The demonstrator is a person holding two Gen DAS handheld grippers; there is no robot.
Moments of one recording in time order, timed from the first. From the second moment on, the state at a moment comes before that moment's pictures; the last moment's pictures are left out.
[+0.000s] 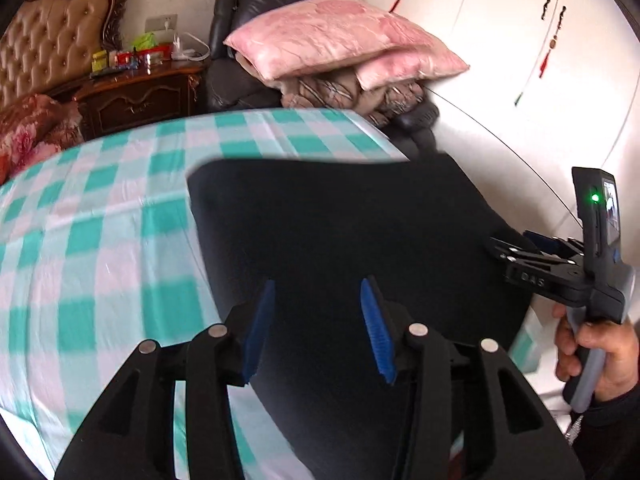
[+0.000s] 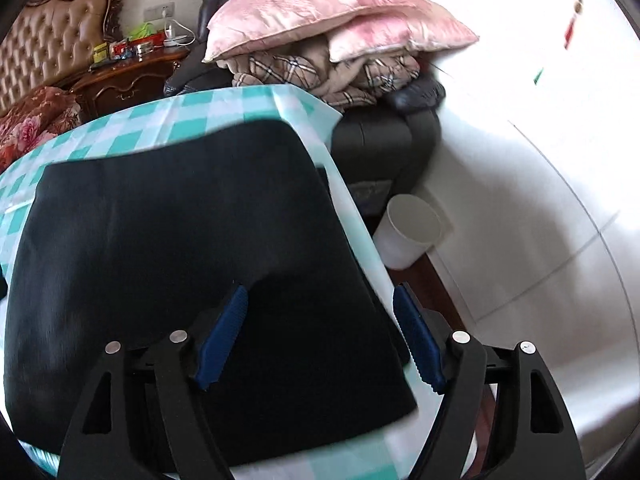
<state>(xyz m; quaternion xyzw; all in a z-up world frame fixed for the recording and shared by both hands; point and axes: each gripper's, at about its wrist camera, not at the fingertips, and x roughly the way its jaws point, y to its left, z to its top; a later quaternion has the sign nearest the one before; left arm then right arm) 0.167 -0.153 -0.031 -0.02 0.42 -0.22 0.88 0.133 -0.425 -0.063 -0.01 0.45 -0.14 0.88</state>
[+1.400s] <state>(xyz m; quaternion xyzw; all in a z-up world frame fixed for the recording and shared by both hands) 0.121 -0.169 -0.003 -0.02 0.41 -0.22 0.89 0.056 -0.411 -0.021 0.00 0.40 -0.16 0.90</state>
